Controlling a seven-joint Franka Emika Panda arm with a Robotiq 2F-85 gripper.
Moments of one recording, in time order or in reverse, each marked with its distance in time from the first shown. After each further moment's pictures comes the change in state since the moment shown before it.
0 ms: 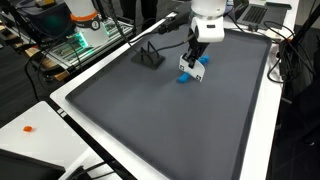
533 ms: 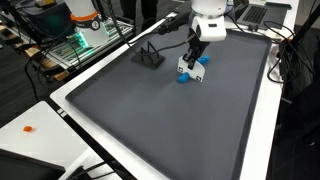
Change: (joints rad) arm 0.004 0.000 -0.003 0.000 -0.052 0.005 -0.018
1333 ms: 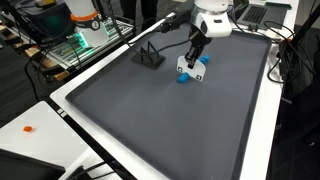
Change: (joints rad) arm 0.012 -0.003 0.001 0.015 -0.067 -0.027 -0.046
